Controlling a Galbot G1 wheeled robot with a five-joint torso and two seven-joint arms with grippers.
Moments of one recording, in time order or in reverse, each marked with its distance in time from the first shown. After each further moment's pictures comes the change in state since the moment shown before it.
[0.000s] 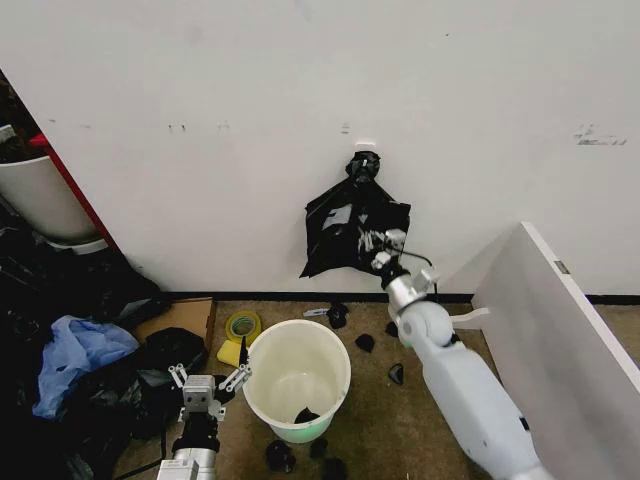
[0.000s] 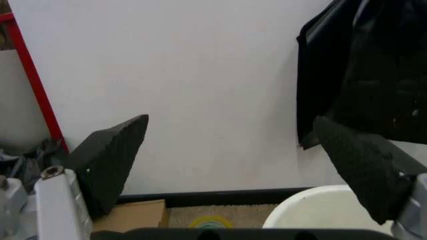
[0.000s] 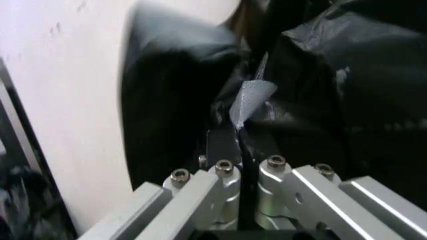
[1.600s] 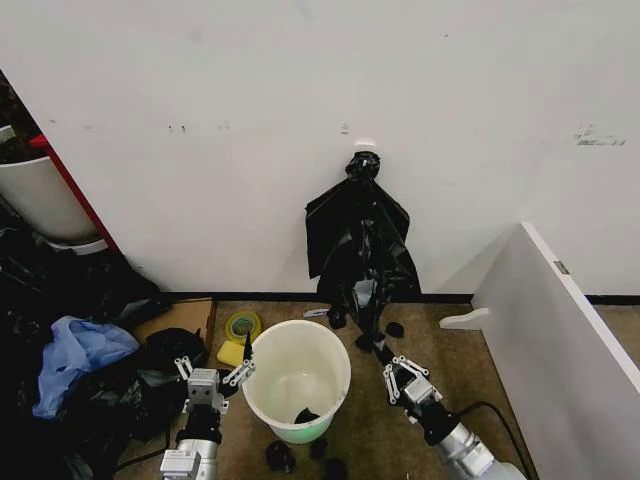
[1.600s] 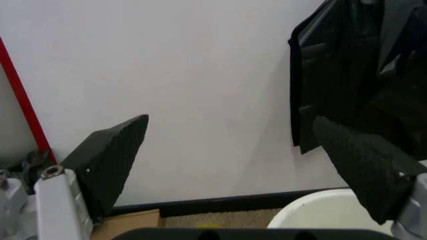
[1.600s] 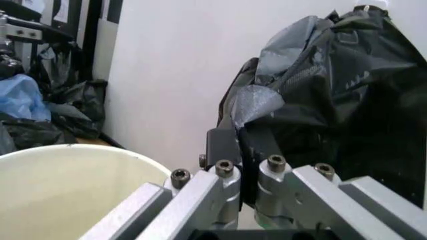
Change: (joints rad) left arm -0.044 0.067 0.013 0.025 -0.029 0.001 -0.004; right arm -0.771 -0.128 0.179 0.409 -0.663 0.378 0.027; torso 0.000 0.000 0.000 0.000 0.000
